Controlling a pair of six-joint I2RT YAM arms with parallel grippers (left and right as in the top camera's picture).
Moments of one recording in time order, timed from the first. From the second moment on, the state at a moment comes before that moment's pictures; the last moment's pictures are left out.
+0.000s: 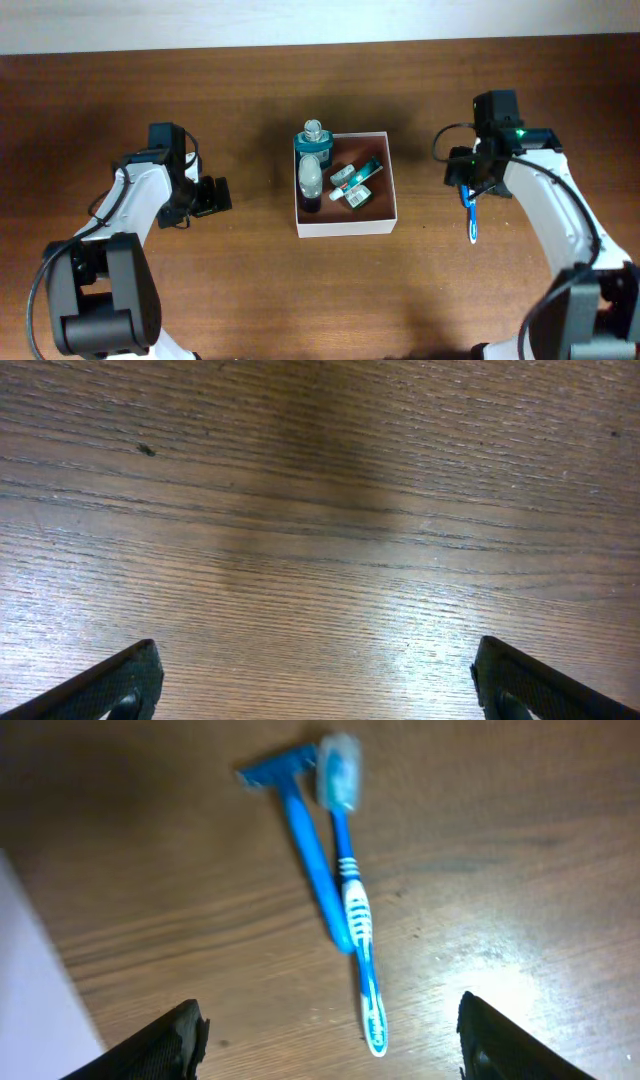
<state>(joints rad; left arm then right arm) 0.06 1.81 1.16 -0.83 0.08 -0.17 -0.01 1.66 1.26 -0.93 0.12 0.29</state>
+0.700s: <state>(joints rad) 0.06 1.81 1.16 -0.83 0.08 -0.17 -0.12 1.75 1.04 -0.84 0.04 0.21</state>
